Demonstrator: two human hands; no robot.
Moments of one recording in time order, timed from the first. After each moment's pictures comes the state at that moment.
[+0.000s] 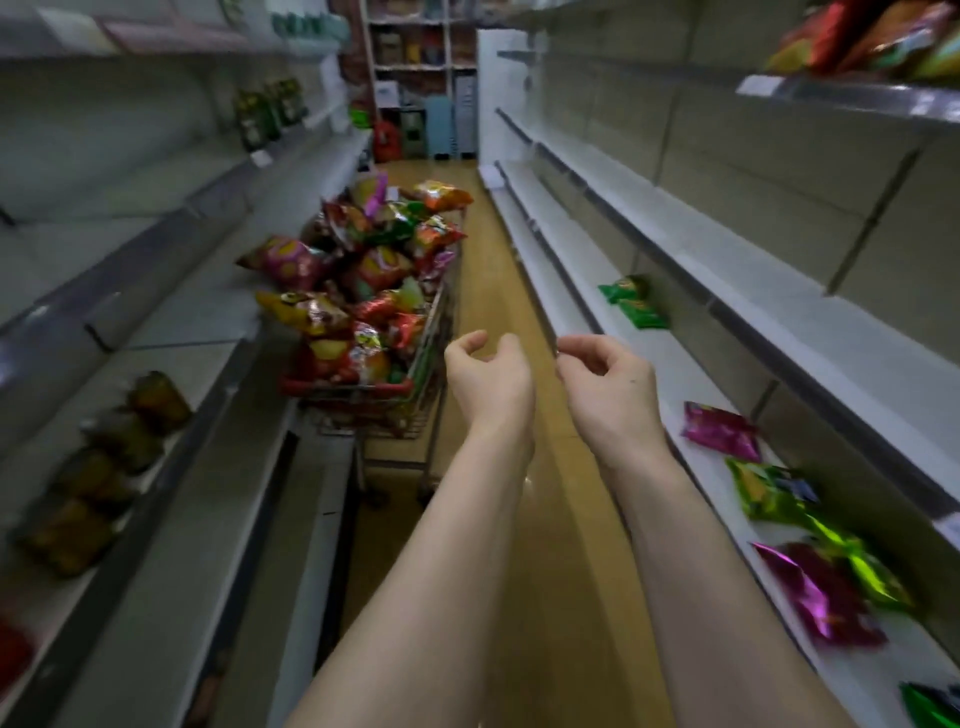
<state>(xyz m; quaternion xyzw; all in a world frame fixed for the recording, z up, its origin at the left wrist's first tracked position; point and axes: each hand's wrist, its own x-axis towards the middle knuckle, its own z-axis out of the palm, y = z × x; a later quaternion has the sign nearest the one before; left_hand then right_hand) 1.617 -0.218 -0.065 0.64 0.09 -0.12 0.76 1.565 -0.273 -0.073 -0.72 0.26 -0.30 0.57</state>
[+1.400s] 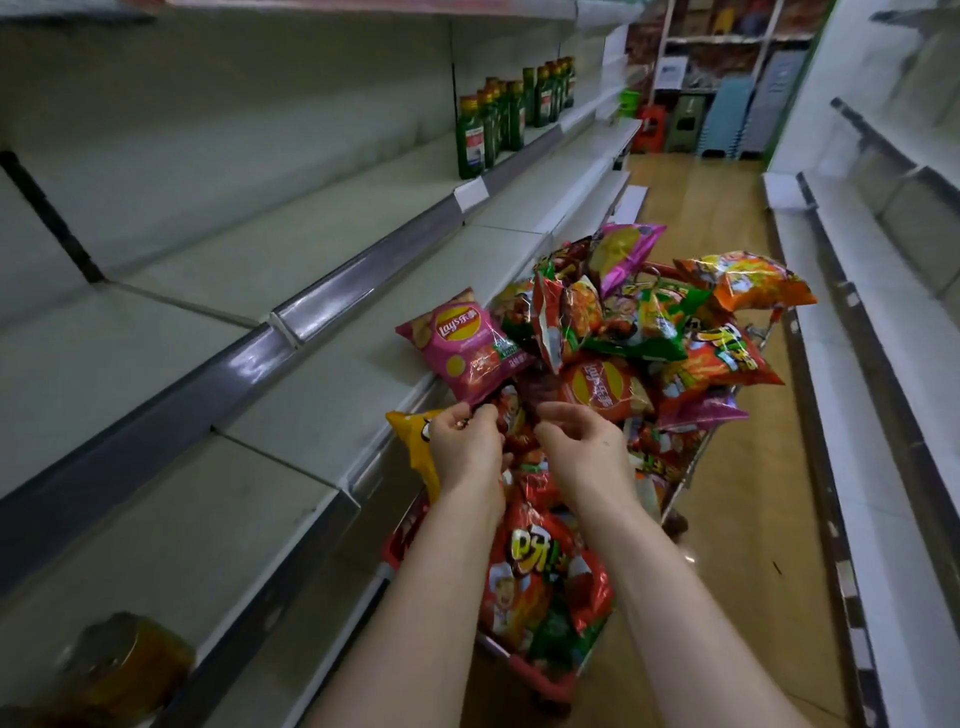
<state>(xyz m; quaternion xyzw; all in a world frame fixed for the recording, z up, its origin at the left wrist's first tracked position) 2.213 -0.198 -0.152 0.56 0.34 0.06 0.76 2.182 -0.286 -0.135 -0.78 0.13 -0.01 0.62</state>
